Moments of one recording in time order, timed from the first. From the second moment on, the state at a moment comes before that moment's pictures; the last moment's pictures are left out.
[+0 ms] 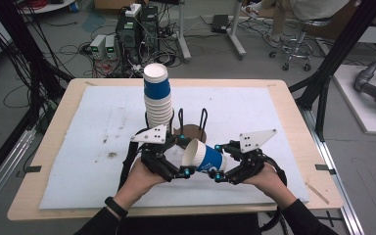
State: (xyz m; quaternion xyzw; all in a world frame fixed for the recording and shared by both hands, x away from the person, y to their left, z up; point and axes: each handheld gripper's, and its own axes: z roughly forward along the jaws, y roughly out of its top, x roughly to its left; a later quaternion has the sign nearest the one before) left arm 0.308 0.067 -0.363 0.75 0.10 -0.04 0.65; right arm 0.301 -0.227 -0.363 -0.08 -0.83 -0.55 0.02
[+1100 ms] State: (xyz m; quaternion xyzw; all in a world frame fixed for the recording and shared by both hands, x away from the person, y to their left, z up) left arm 0.309 0.071 -0.347 0.79 0.07 -0.03 0.61; right arm 0.294 -0.217 -0.363 -0.07 -0.86 -0.51 0.00
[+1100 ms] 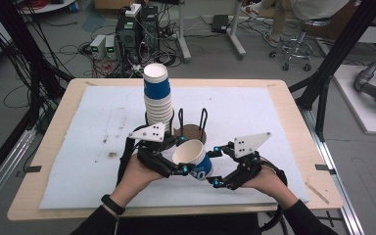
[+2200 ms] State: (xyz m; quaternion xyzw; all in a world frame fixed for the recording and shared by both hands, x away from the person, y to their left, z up) left arm 0.300 0.045 -0.343 0.74 0.08 -0.05 0.66; right arm 0.292 -0.202 -0.380 -0.08 -0.81 -0.58 0.01
